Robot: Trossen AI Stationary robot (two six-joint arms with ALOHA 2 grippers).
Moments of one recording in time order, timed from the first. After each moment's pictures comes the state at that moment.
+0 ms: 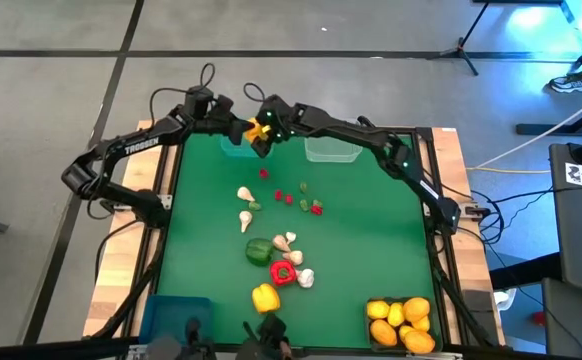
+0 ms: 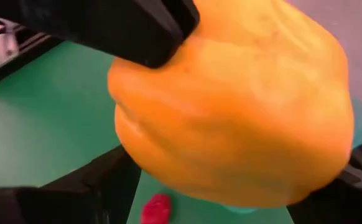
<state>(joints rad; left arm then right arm) 0.91 1.37 0.81 0.01 0.50 -0.28 -0.41 2.41 2.31 -0.66 -0.09 0.21</state>
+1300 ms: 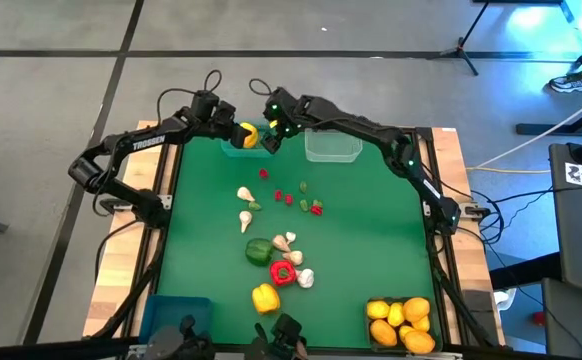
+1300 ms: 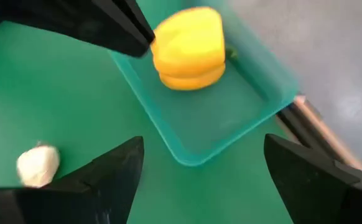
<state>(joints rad) 0.94 1.42 0.80 -0.05 0.44 -0.26 -0.44 2.37 2.36 -0.88 -0.02 0.15</state>
